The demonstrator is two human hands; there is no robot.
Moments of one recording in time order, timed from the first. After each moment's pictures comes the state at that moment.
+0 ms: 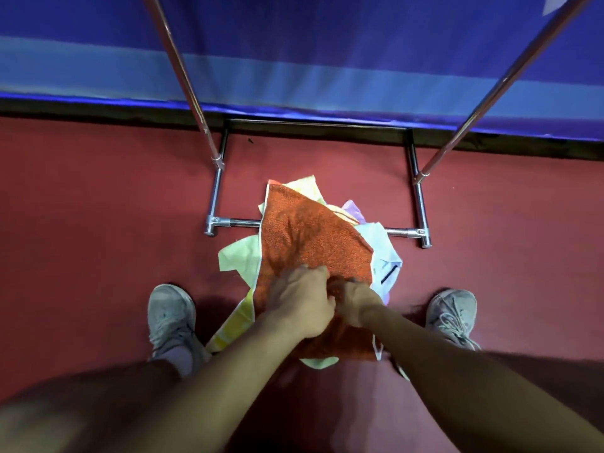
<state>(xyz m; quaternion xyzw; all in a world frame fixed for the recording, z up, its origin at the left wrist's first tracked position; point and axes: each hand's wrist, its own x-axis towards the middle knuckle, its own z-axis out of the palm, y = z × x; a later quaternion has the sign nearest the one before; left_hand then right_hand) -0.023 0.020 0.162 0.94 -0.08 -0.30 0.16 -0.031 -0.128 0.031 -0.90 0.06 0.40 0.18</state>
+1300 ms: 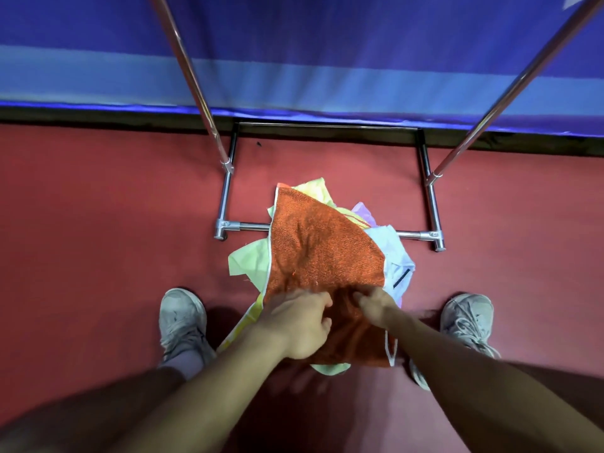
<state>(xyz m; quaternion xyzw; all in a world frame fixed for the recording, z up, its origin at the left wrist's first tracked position) -0.025 0.052 0.154 0.89 -0.16 -0.40 0.16 -0.032 -0.146 0.001 -0.84 0.22 0.38 0.31</state>
